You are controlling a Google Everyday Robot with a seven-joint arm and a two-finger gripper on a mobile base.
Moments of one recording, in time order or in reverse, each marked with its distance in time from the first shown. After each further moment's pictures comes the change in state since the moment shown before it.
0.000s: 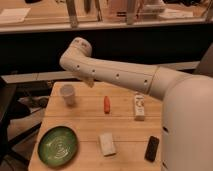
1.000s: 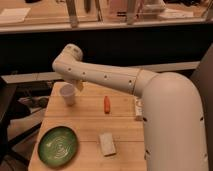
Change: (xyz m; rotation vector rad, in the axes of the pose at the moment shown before) arm -0.043 -0.037 0.044 0.042 -0.107 -0.077
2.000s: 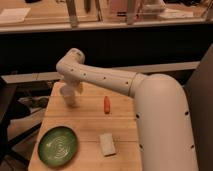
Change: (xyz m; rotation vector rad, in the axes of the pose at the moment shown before) arm -0.007 0.002 0.046 -0.001 -0.078 -0.051
